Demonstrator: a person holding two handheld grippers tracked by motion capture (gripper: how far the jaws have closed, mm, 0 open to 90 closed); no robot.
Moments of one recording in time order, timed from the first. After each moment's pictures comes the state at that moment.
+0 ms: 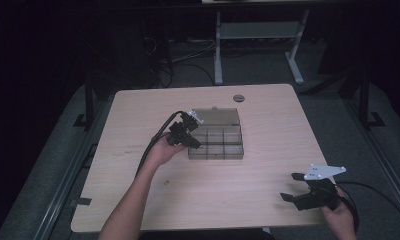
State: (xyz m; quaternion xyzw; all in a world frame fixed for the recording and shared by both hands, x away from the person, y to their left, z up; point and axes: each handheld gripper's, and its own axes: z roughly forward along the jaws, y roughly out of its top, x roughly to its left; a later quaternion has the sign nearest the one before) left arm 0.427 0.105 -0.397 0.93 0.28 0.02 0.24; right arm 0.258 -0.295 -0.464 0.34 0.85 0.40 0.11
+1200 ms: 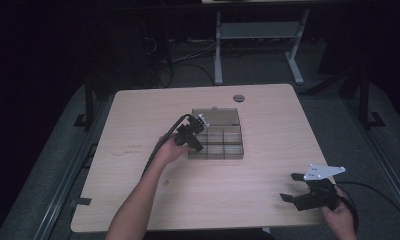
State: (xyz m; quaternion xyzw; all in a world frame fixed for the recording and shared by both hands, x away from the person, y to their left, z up) left arm 0.447 0.090 -0.427 0.94 0.29 0.01 0.18; right arm 0.258 -0.294 -0.464 0.33 0.85 0.40 0.10
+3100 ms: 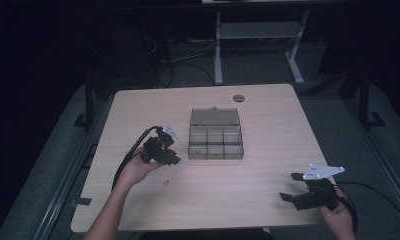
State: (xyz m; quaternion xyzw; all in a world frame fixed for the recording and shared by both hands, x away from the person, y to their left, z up) left arm 0.371 0.174 -0.398 0.93 0.29 0.05 0.23; right arm 0.258 -0.292 -0.464 0.34 0.85 0.39 0.11
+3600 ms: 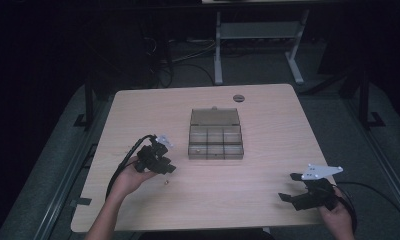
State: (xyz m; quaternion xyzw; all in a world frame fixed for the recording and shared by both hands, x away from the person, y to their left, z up) left arm 0.350 0.190 -0.410 0.92 0.30 0.04 0.24; right arm 0.259 -0.289 -0.464 0.34 0.85 0.39 0.11
